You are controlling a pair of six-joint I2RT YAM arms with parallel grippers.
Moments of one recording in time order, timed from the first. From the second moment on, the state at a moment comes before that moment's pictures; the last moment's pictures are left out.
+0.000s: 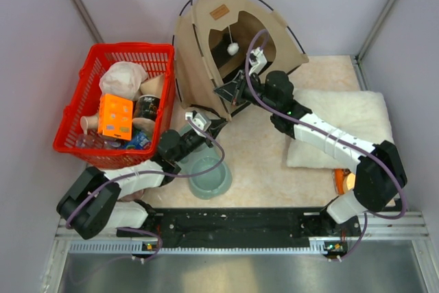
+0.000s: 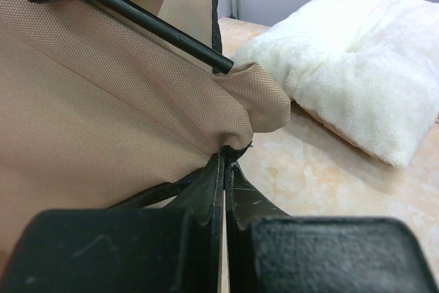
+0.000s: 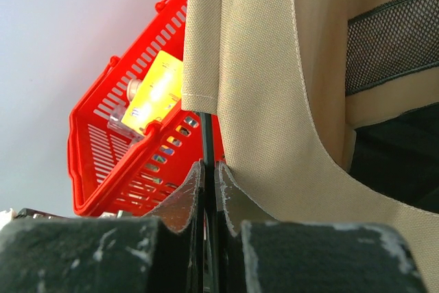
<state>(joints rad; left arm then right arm) -0.65 1.29 0.41 1.02 0.29 0.03 0.67 1.51 1.17 0.33 -0.29 0.61</state>
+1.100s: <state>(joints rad) -0.66 1.26 0.40 0.99 0.28 0.03 0.66 1.49 1.11 0.41 -0.30 0.61</state>
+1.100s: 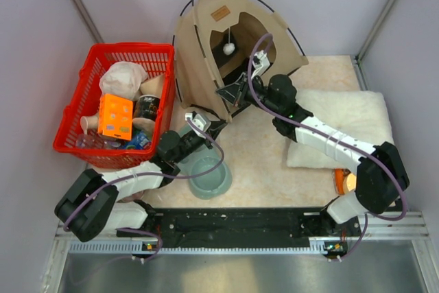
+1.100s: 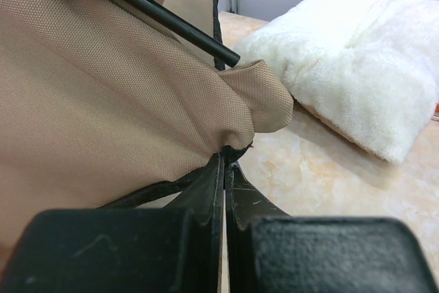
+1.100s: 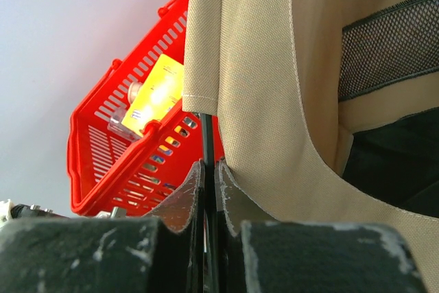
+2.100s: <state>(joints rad) -0.67 1.26 0.41 1.01 0.29 -0.11 0.68 1.44 1.04 0.47 -0.26 0.60</state>
